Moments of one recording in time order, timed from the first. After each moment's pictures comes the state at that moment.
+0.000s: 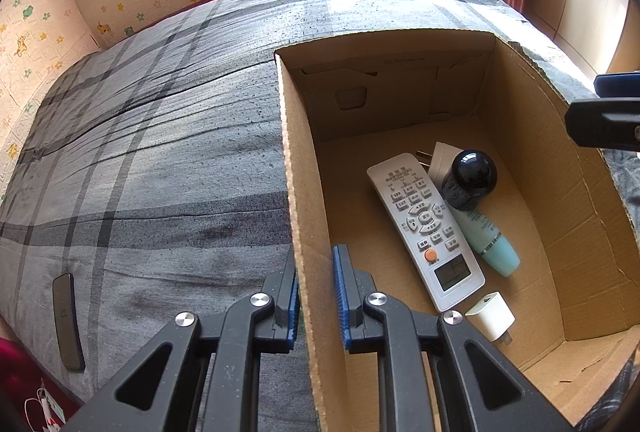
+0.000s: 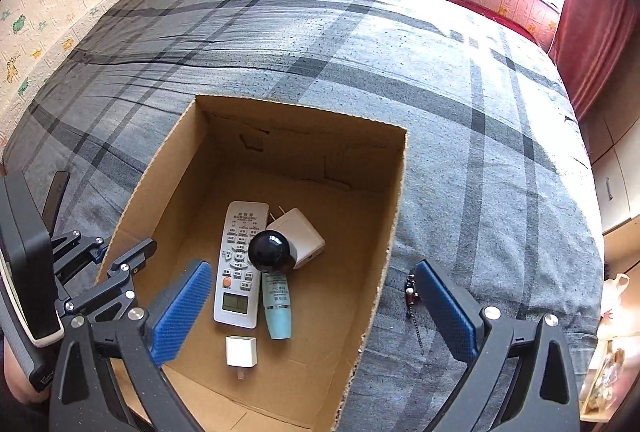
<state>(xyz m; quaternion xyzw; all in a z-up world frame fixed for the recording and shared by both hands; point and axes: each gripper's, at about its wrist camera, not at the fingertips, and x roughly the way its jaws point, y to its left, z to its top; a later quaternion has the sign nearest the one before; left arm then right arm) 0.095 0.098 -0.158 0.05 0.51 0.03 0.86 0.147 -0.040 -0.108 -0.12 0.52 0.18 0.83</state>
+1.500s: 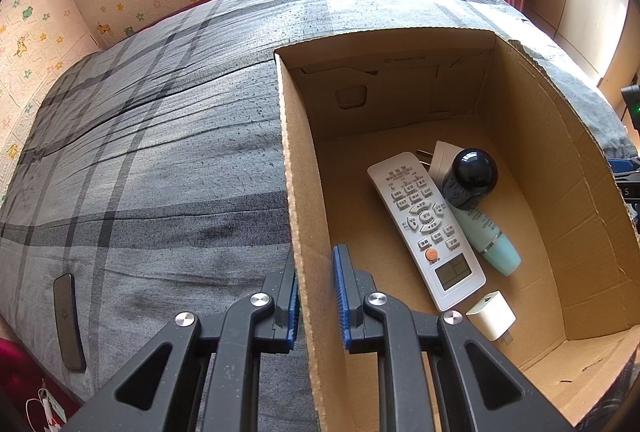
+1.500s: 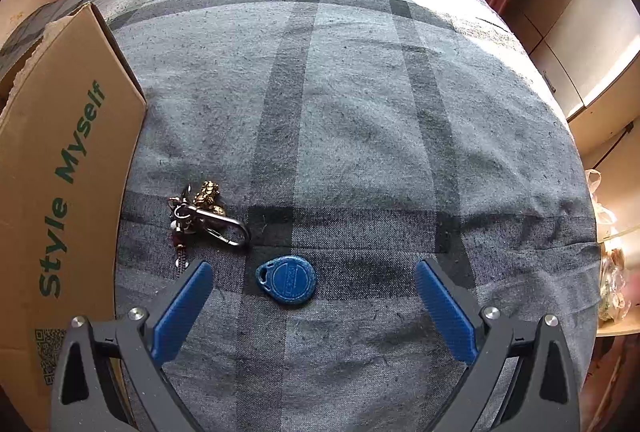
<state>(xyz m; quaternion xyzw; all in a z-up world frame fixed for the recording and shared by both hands) 0.095 0.099 -0.158 0.05 0.51 0.03 0.86 0.175 -0.206 -0.226 -0.08 0.58 0.01 0.81</state>
